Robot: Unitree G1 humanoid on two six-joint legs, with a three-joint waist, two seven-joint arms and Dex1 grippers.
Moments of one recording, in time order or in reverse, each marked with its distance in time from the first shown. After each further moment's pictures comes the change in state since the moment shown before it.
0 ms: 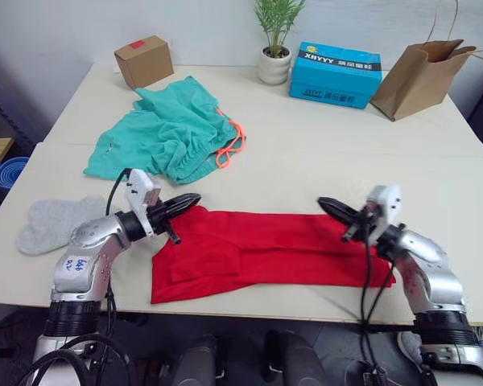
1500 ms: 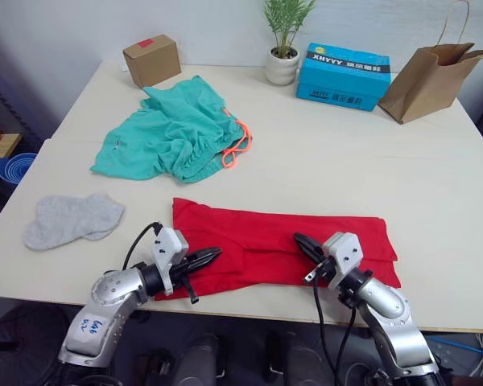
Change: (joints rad) left arm 0.391 -0.049 -0.114 -0.217 0.091 -0.129 0.133; right arm 0.368 0.112 0.114 -0.181 -0.312 -0.249 -0.356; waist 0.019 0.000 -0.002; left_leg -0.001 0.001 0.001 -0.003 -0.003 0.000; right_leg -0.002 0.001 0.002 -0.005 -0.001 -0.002
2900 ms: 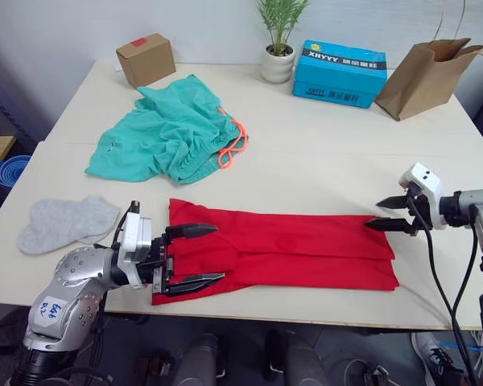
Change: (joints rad) left arm -0.117 0.170 0.117 -0.114 -0.344 0.018 -0.426; right arm -0.951 -0.573 0.145 1.098 -0.065 0.345 0.886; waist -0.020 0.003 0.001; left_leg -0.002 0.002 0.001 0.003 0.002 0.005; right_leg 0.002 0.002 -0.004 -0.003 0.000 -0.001
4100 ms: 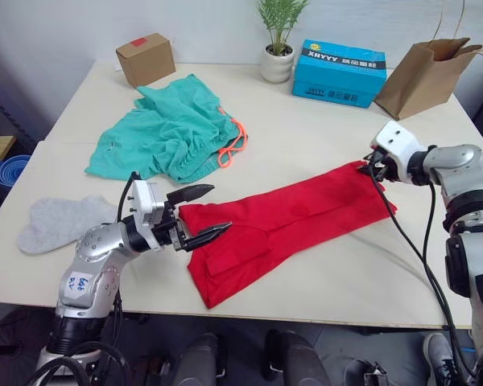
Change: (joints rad) left arm -0.245 -0.084 -0.022 0.291 0.138 -0.077 0.147; right arm -0.329 0.145 -0.083 0.378 -0.258 -0.355 -0.418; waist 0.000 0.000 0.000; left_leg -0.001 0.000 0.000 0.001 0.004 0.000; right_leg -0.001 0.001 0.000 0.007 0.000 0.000
